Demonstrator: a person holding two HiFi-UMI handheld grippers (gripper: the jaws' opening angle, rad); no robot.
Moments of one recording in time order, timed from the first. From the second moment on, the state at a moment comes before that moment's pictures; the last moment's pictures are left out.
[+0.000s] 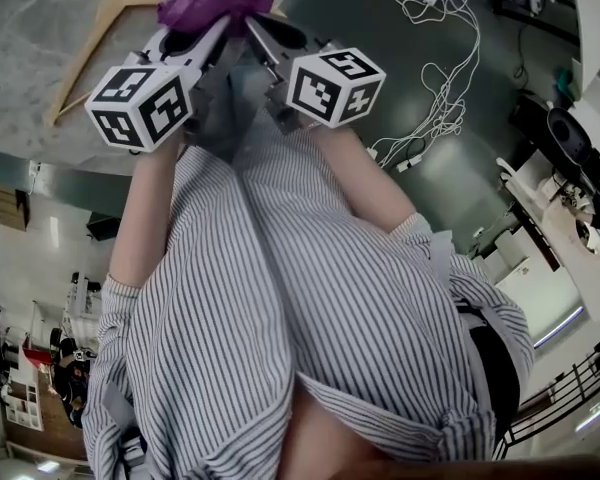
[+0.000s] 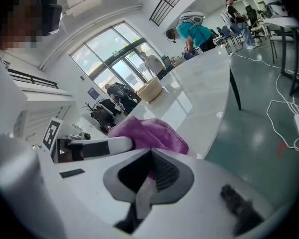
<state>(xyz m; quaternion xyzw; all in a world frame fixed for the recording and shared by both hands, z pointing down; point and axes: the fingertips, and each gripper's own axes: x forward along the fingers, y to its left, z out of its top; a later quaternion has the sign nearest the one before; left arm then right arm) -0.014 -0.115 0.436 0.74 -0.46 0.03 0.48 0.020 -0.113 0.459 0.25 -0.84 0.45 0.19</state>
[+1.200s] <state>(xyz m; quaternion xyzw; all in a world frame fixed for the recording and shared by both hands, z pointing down) -0.116 -0.114 0.438 0.71 -0.53 -0.02 0.47 -0.074 -0.114 0.461 0.20 -0.85 0.44 0.21</state>
